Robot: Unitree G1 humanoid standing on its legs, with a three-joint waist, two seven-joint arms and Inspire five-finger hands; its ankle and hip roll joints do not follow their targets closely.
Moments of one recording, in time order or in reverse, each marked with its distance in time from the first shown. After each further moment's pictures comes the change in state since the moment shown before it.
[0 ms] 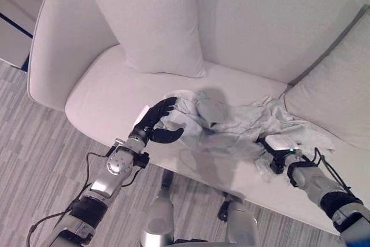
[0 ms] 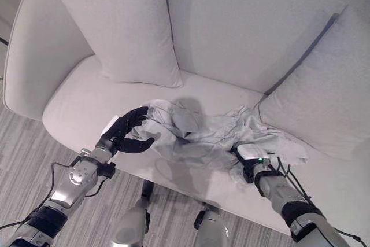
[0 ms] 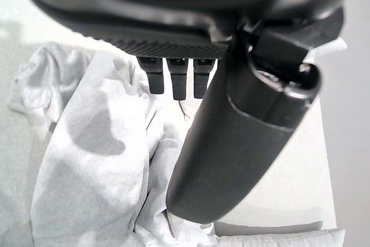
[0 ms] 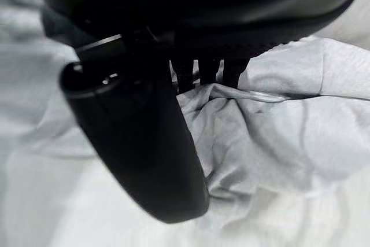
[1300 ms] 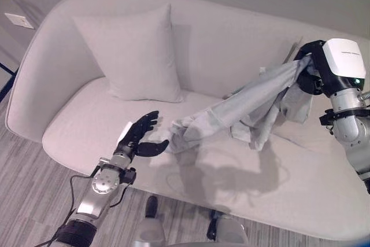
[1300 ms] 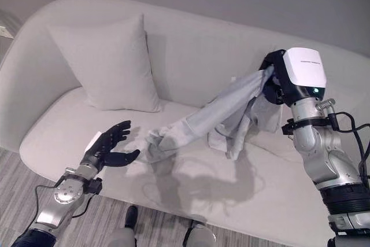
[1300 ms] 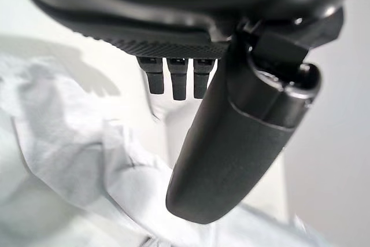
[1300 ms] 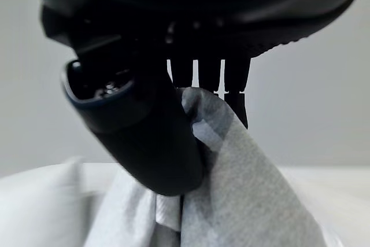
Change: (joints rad) left arm 0.166 -0.023 0.082 -0.044 0.000 0.010 -0.052; right arm -0.046 -0.303 -0.439 -0.690 0.314 -0.016 -0.087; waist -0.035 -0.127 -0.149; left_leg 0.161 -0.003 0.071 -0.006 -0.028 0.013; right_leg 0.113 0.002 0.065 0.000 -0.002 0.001
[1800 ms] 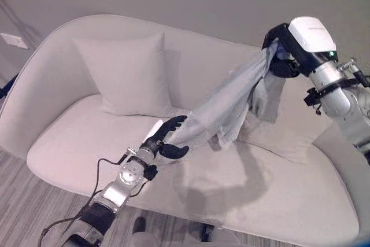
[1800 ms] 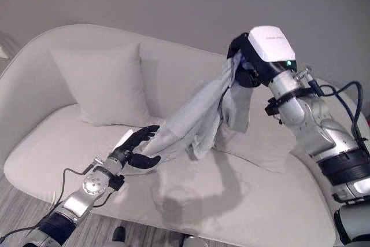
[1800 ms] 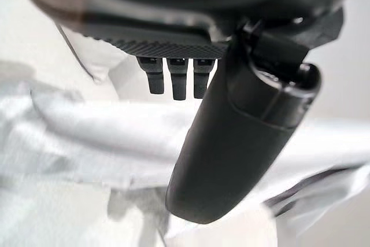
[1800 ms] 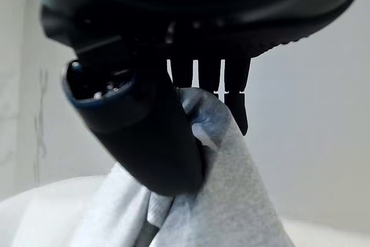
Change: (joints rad) left arm -0.155 -0.067 -0.186 0.122 0.237 0.019 0.034; right arm -0.383 -0.083 0.300 0.074 0.116 -0.011 0.067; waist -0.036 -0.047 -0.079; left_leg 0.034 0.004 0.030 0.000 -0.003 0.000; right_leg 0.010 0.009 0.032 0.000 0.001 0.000
